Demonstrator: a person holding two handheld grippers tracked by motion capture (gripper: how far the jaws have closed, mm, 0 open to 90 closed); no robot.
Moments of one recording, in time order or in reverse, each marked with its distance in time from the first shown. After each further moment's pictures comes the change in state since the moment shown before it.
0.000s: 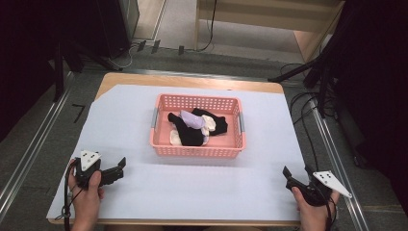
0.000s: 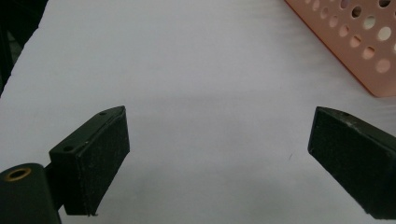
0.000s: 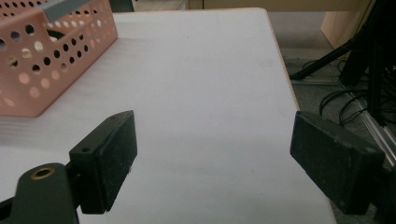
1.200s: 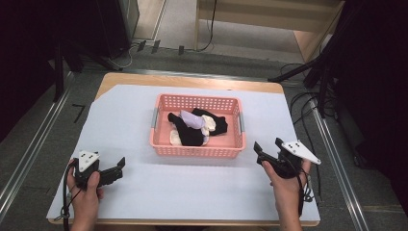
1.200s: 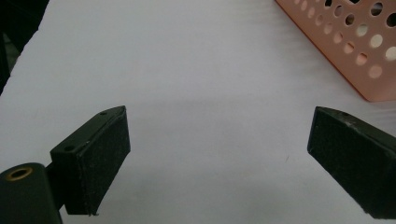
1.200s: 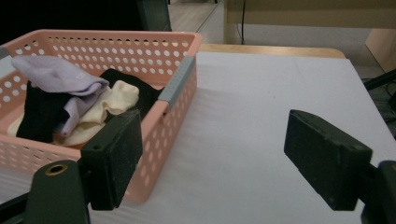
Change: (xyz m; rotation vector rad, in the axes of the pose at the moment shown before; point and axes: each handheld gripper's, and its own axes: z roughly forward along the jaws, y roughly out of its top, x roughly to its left) left arm 0.002 -0.001 -0.002 -0.019 -0.021 -0.010; right arm 0.092 0.076 0.038 0.010 0.107 -0.041
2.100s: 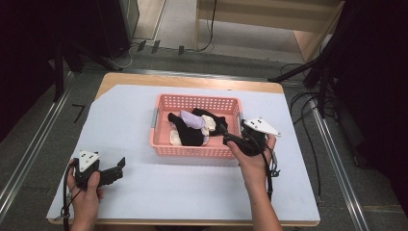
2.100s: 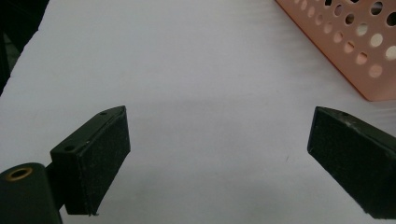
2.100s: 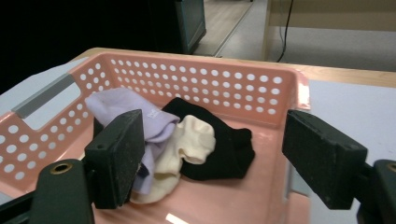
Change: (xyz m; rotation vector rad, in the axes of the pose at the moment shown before) left arm 0.000 0.000 0.000 0.003 0.000 0.005; right arm 0.076 0.040 0.060 0.020 0.125 -0.013
